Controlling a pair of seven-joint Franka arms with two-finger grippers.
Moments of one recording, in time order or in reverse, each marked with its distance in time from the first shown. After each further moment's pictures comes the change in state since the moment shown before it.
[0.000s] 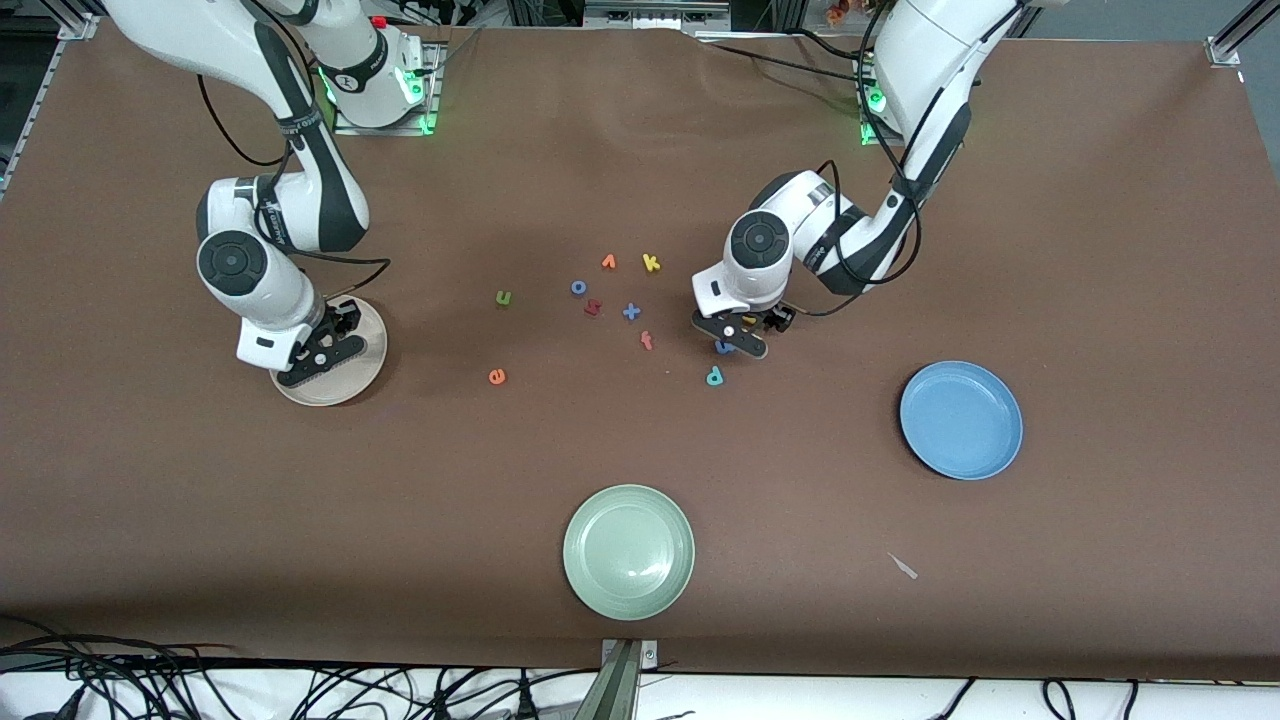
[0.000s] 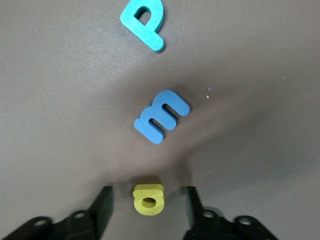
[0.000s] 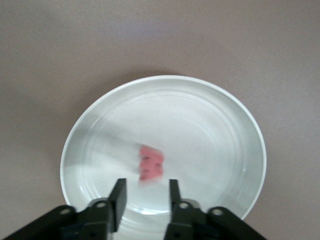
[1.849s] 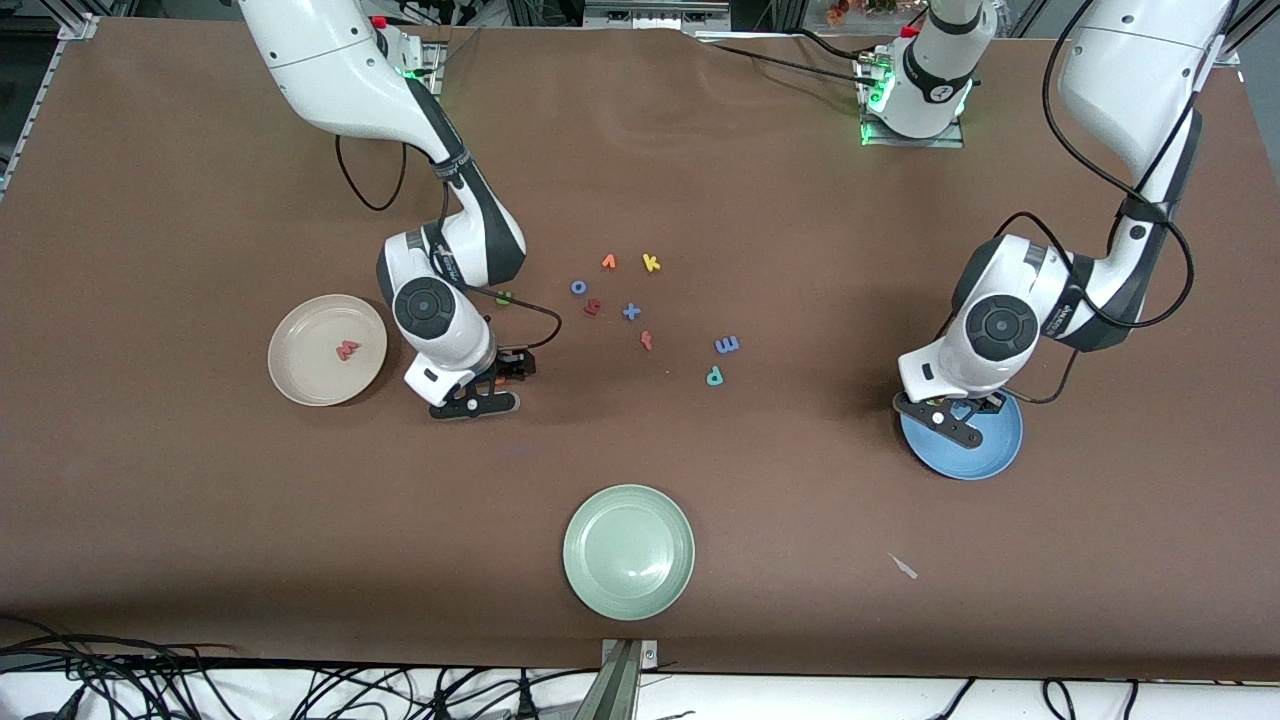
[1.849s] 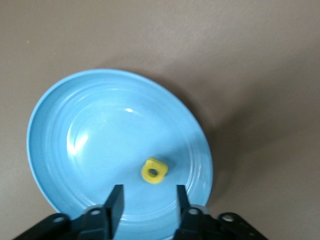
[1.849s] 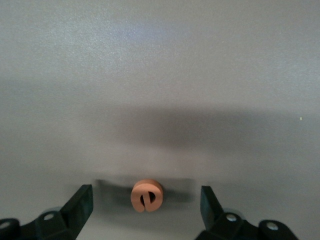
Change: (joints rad) left arm 0.463 -0.057 0.015 0.081 0.271 -0.099 0.385; right arm 0.191 0.324 0.158 0.397 0.201 -0.003 0.596
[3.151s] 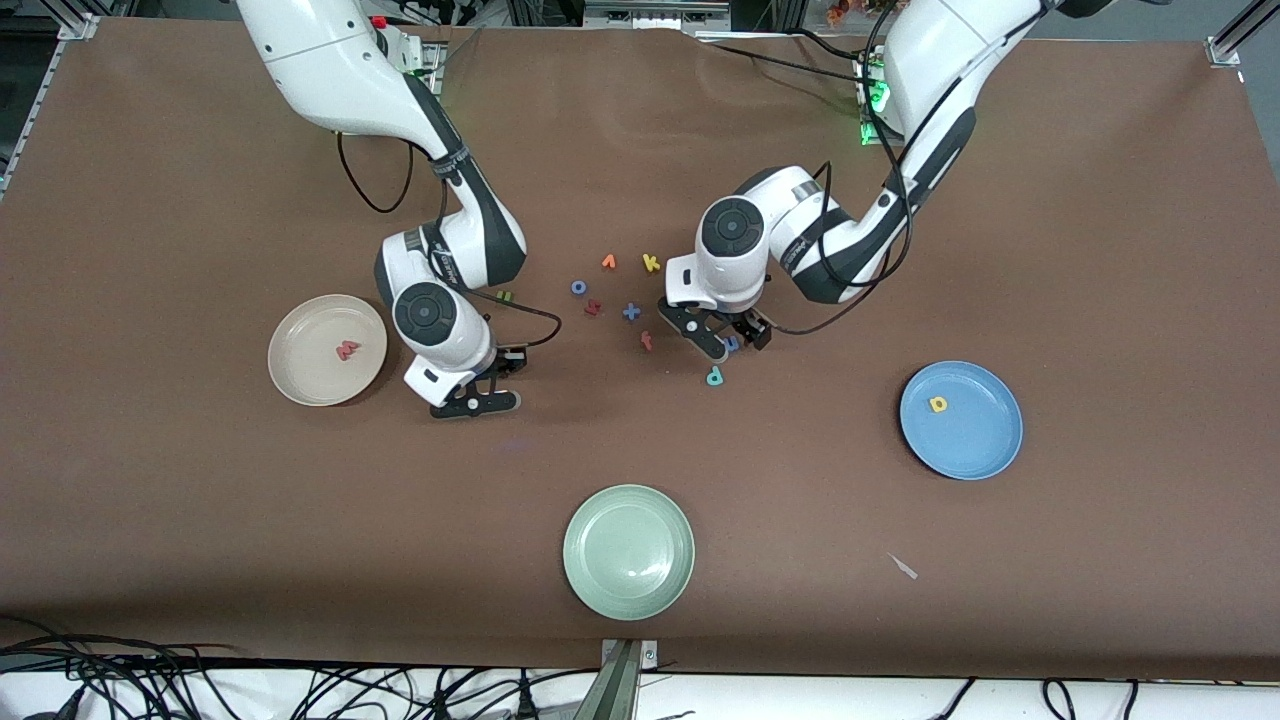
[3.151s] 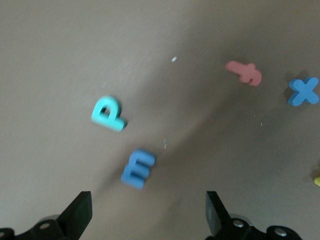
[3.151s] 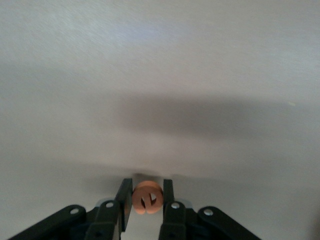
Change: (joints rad) left arm -0.310 0.132 -0.227 0.081 -0.095 0.037 -0.185; right arm -0.002 -0.037 -0.024 0.034 0.003 -0.164 -0.043
